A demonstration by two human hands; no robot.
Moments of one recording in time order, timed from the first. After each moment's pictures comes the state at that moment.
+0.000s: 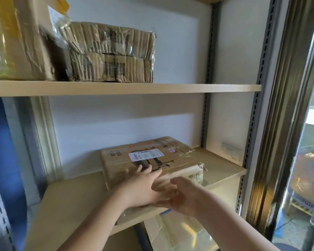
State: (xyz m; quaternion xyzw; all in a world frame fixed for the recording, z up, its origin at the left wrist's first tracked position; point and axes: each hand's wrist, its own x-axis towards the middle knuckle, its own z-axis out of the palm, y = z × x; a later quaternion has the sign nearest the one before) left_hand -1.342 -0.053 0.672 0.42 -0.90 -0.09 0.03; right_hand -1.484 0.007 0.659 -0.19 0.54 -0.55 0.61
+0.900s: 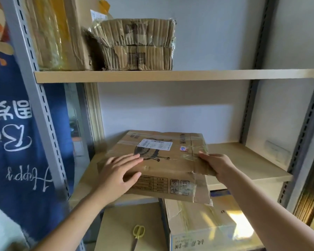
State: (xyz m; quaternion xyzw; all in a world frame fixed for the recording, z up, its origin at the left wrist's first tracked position) left_hand -1.249 -0.023 0.621 0.47 -0.82 0.10 0.32; right_hand -1.578 -0.048 0.647 -0.37 0.63 -0.53 0.43
